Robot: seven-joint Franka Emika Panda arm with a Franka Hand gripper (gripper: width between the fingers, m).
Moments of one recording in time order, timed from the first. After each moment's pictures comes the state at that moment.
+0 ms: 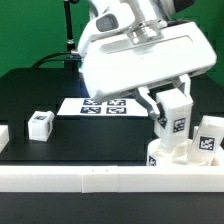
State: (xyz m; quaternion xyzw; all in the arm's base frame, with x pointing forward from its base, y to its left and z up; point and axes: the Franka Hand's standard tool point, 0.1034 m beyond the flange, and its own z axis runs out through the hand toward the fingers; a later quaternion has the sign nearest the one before) arm 0.637 0.048 0.099 -0.91 -0.20 -0.33 0.11
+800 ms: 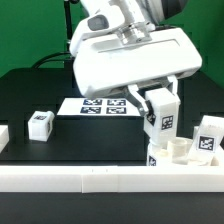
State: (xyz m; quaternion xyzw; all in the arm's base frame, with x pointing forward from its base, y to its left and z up) arm 0.625 0.049 0.099 -0.91 -0.21 -0.35 0.11
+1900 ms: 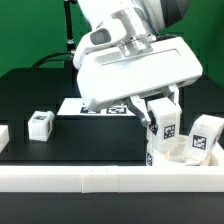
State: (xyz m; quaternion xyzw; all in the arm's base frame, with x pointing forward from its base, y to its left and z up) arm 0.619 0.049 0.080 -0.91 -0.21 -0.35 0.12
